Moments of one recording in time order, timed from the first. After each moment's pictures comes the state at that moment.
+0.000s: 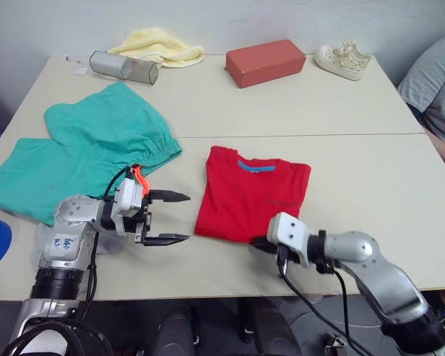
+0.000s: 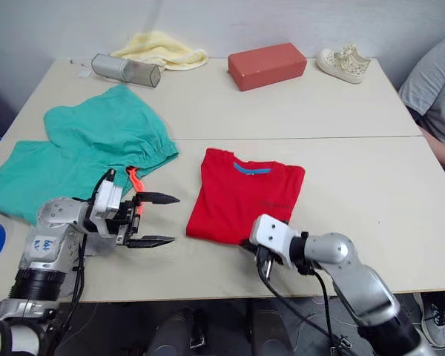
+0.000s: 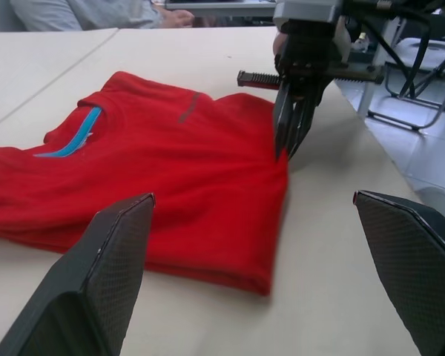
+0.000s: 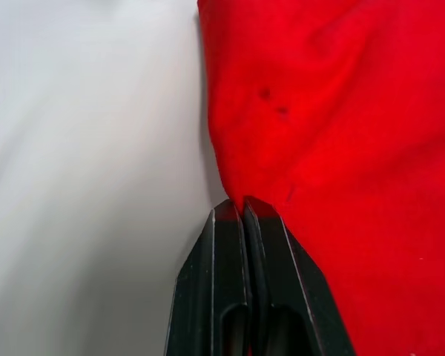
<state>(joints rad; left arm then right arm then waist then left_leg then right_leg) -0.30 0.64 0.04 0.08 -0.47 0.06 -1.39 -0.04 -0.68 0.23 -0.61 0.18 0.57 0.90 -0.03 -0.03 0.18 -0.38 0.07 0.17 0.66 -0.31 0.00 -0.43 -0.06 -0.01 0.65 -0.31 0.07</state>
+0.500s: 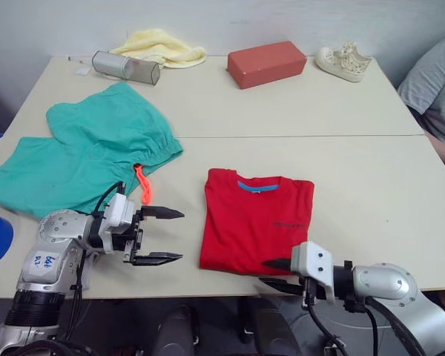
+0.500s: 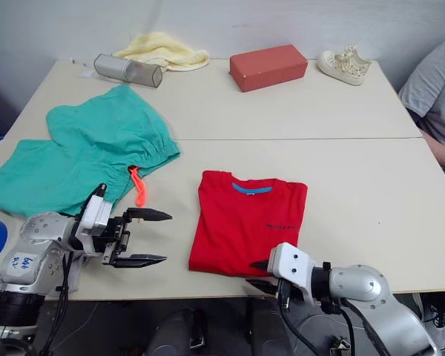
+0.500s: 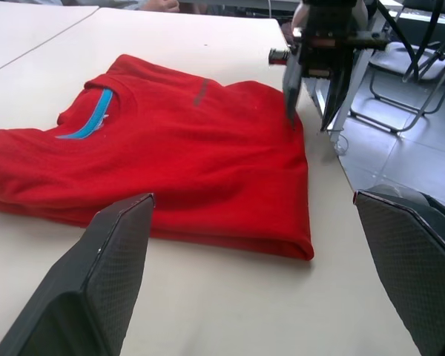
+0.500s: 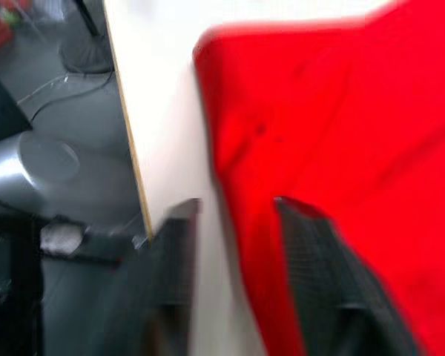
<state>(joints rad) -0.19 0.72 0.07 -0.08 -0.52 0.20 -1.38 0.24 -0.74 0.00 -0.70 0.42 0.42 1.01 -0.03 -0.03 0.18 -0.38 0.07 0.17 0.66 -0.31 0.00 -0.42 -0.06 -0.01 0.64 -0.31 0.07</state>
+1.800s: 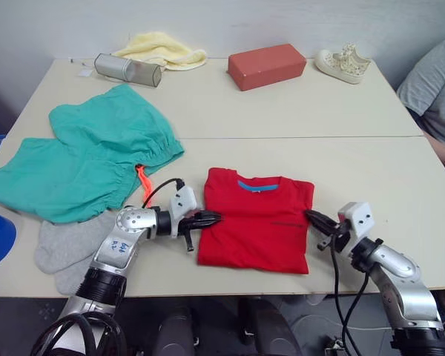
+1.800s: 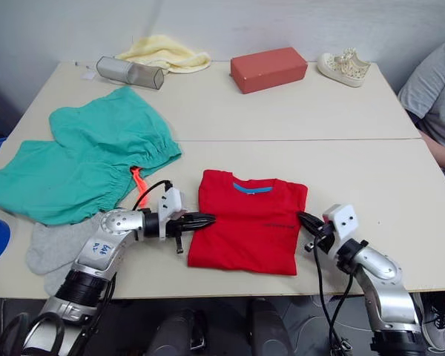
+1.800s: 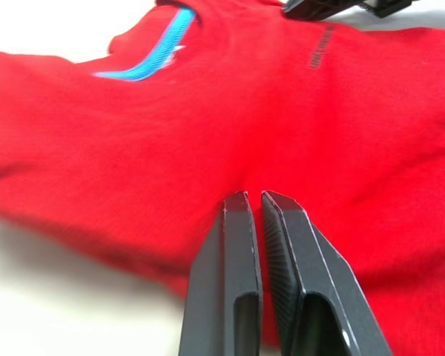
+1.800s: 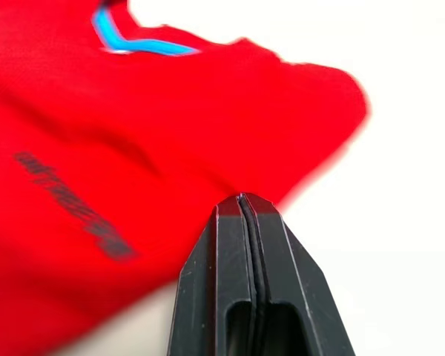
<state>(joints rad) -0.35 0.45 -0.13 0.10 -0.26 0.23 -0.98 0.03 -0.49 -0.19 -0.06 0.39 0.13 0.73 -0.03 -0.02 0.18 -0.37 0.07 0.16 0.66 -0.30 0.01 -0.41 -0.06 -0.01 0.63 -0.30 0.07</state>
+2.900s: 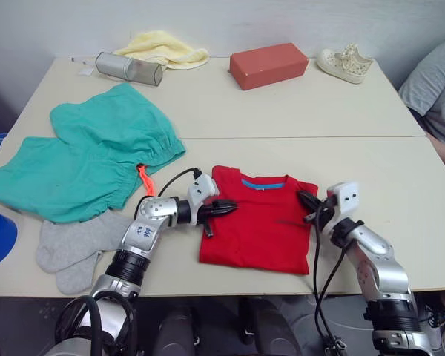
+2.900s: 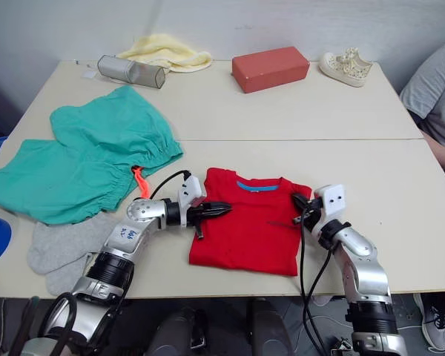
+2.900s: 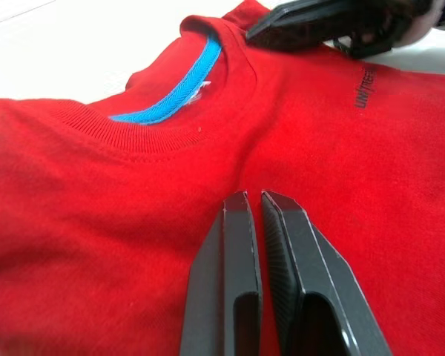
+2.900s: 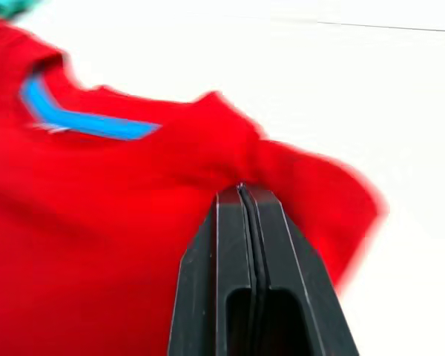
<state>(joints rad) -0.50 0.30 -0.20 0.28 -0.14 0.20 -0.91 -0.19 -0.38 -0.17 0.11 0.34 0.19 0.54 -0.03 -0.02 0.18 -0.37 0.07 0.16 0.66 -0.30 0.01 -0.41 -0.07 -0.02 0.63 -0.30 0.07</state>
